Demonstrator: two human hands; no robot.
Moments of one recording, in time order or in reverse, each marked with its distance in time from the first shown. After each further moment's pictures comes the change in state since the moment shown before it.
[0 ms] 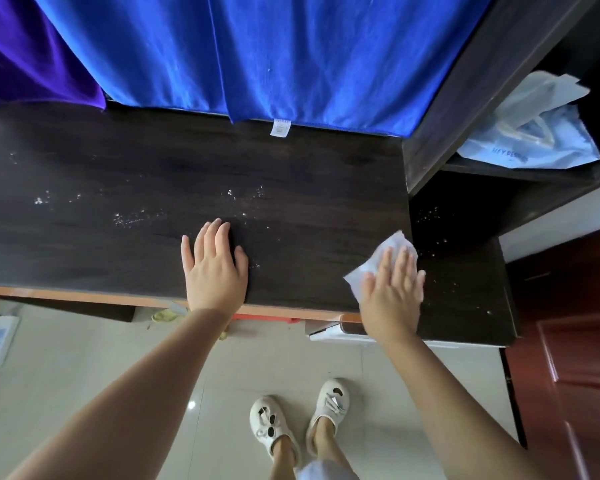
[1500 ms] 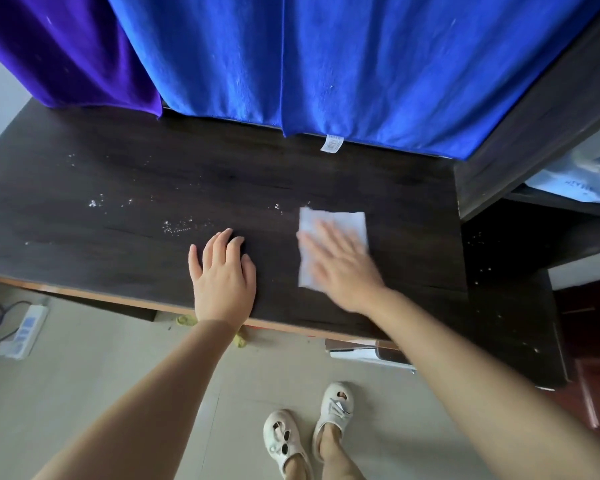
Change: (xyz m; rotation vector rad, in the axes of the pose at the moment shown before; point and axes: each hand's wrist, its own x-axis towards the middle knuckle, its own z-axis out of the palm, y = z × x) left_hand 0.016 -0.045 -0.016 0.013 0.028 -0.071; right_hand 0.065 -0.113 0.006 -0.092 -0.232 -0.741
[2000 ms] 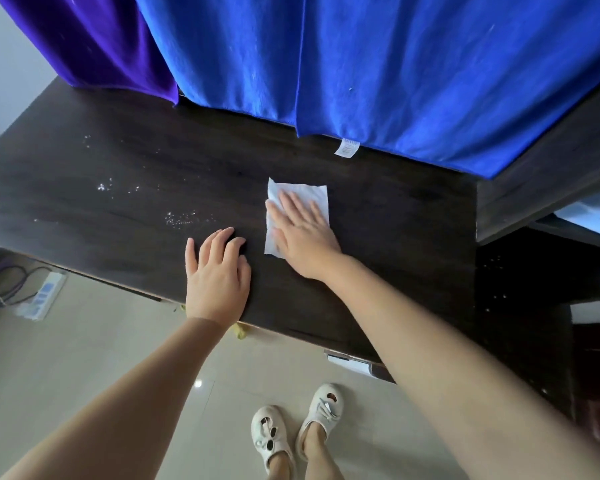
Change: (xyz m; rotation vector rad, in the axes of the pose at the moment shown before) left_hand 0.001 0.003 -0.001 0.068 -0.029 -0.005; right_hand 0.079 -0.029 -0.017 0.052 -0.051 -0.080
